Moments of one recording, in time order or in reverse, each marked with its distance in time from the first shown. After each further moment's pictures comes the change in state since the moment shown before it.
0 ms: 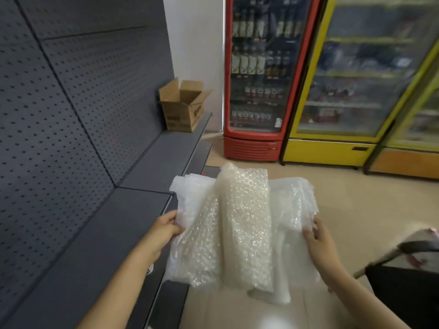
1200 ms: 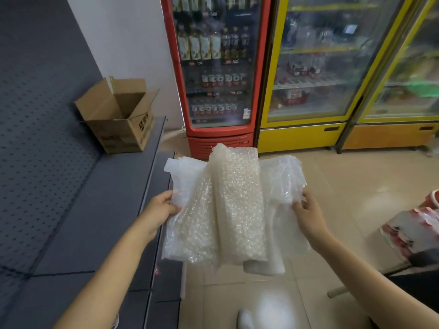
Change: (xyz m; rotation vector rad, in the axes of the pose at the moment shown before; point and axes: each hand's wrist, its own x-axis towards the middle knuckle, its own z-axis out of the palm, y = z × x) left_hand 0.318 0.137 0.085 0.163 -0.174 0.026; right_hand 0.291 -0.050 0.041 0.083 0.144 0.046
